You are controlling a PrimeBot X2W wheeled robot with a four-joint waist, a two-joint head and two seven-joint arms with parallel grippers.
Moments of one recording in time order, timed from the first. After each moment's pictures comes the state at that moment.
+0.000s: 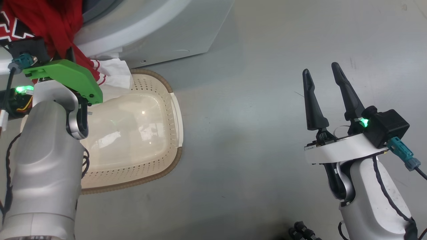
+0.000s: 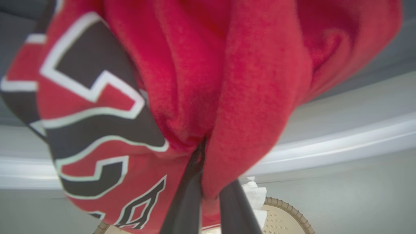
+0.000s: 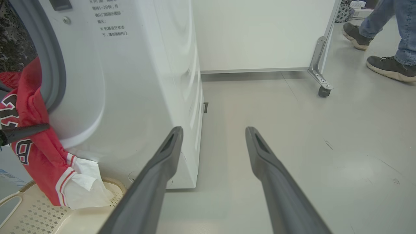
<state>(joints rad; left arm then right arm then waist) -0.83 0.07 -0.09 0.78 -0.36 0.03 -0.02 -0.28 -0.05 0.19 0.06 0.28 0.07 -0.26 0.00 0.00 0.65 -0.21</state>
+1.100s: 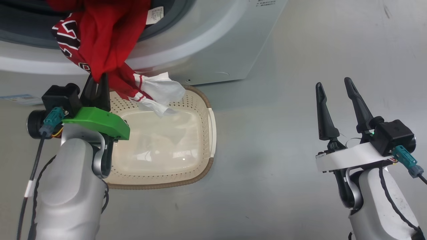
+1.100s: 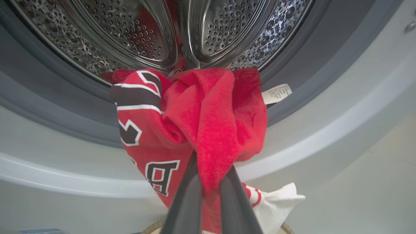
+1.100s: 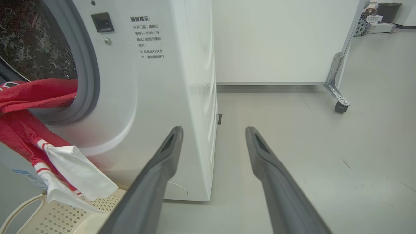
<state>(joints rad) -0.60 0.04 -0.16 0.57 -0.35 -0.08 -0.25 -0.24 -0.06 0.14 0.10 0.24 0.06 -0.26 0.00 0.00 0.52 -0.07</state>
